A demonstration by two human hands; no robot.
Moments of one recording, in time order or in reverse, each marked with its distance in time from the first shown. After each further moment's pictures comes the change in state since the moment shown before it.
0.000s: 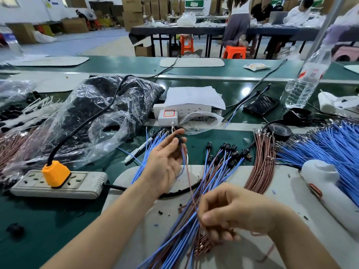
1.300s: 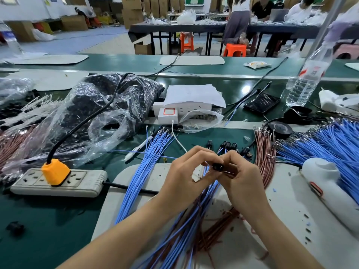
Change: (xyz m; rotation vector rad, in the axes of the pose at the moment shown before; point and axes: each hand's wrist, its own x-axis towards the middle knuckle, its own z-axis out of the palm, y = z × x) left_hand -0.034 -0.025 0.009 1.256 -0.425 0.836; right_hand 0.023 0.015 -0.007 -0.513 1.040 -0.626
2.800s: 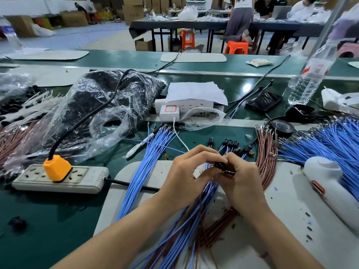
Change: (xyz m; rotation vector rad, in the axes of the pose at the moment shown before) left_hand -0.001 0.000 0.001 -0.093 -0.019 -0.038; right_hand -0.002 0.009 0.003 -0.205 0.006 -0.080
